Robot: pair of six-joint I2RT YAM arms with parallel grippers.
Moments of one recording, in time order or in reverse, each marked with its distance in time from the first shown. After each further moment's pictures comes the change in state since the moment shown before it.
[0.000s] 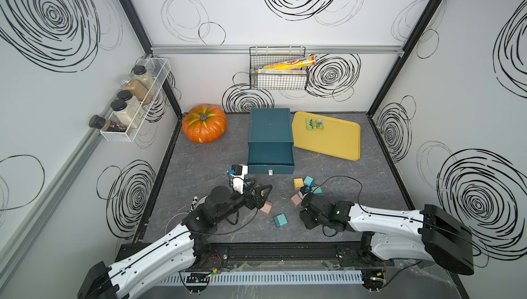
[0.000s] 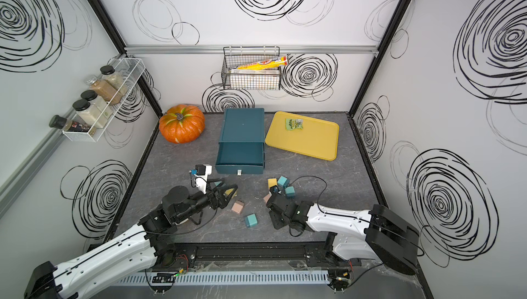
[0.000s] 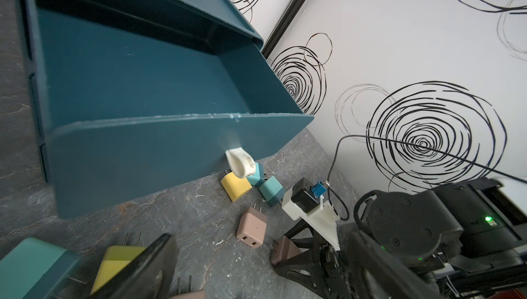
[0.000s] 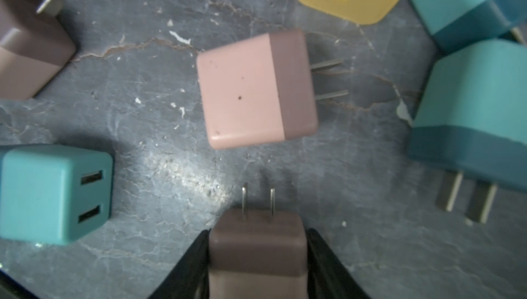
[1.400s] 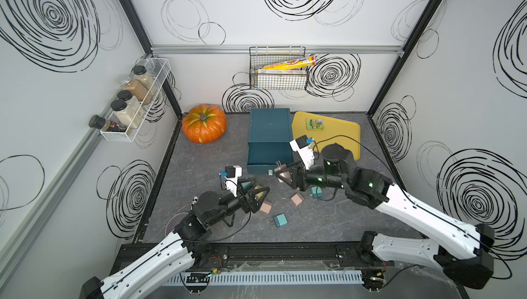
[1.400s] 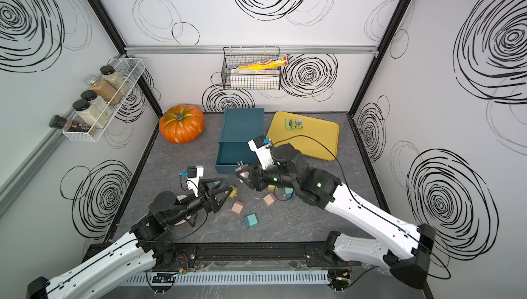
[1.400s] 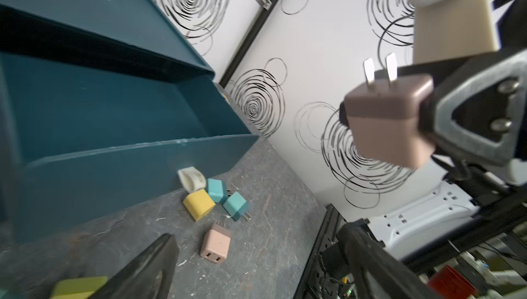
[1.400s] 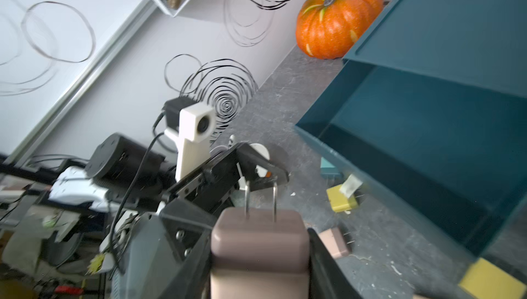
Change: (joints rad) left arm 0.026 -0.153 -0.029 0.017 0.064 -0.032; right arm -0.129 -0.055 0.757 -0.100 -0.362 -0.085
